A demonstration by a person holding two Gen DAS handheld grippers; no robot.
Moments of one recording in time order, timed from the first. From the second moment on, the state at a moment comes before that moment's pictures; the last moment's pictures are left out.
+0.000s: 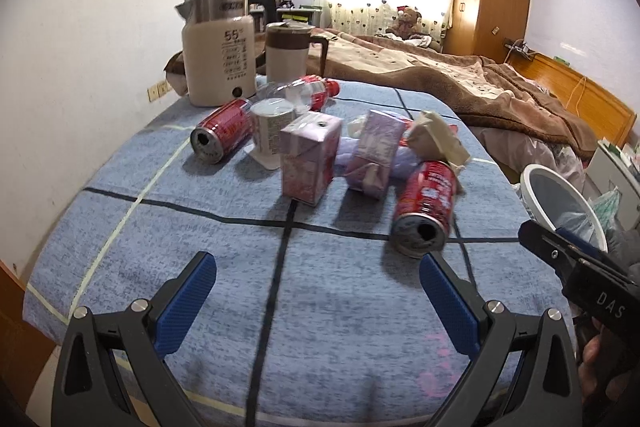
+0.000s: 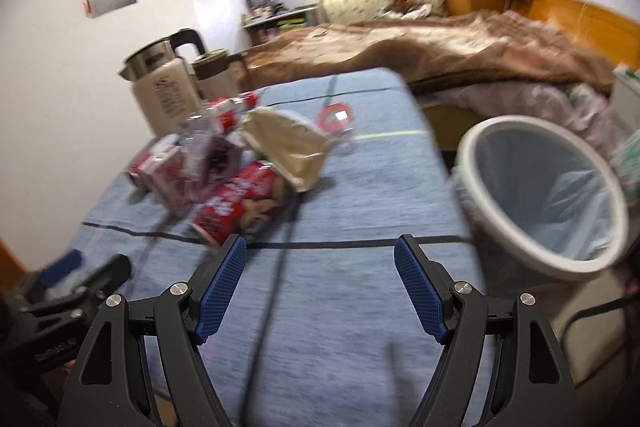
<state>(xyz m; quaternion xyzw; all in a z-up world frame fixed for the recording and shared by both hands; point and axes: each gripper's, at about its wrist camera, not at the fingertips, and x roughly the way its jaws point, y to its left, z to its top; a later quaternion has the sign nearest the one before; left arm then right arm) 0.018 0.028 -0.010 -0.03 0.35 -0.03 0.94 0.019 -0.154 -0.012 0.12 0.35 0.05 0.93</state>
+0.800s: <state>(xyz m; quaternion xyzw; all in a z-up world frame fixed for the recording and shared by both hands) 0.064 0.079 -0.022 -0.09 0.37 -0.05 0.92 0.112 -0.102 -0.041 0.16 0.43 0.09 0.88</state>
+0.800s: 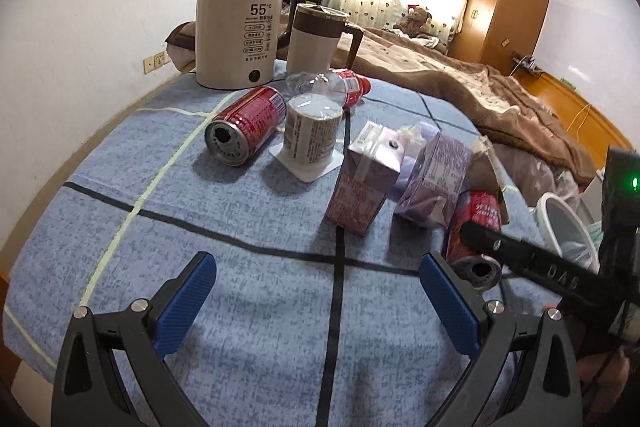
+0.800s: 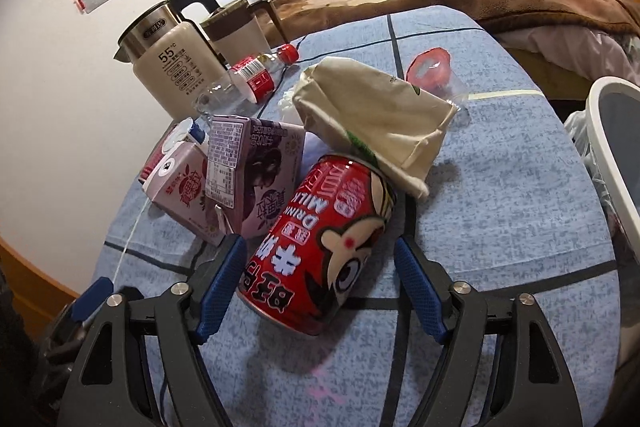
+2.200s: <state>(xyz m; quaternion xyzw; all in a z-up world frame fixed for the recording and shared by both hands) 0.121 0.042 -0.024 -0.06 0.36 -0.12 0.92 0.068 -0.147 -0.034 0.13 0.42 0.09 0.90</state>
